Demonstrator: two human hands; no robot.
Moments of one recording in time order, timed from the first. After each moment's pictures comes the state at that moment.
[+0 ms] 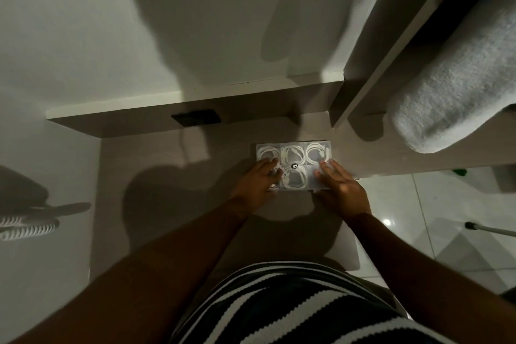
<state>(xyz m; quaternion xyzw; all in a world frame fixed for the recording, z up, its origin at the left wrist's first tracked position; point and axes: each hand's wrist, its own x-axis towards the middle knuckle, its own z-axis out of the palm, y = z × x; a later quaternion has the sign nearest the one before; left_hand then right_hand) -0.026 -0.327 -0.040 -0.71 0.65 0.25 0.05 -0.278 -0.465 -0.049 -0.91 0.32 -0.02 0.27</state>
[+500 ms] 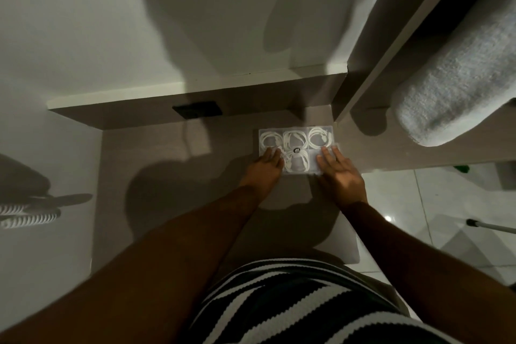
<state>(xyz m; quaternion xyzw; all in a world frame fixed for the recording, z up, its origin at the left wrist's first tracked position) -0.044 -0.354 -0.035 -0.72 0.63 0.23 0.17 -0.263 -0.468 -0.049 -0.93 0.32 0.00 0.18</state>
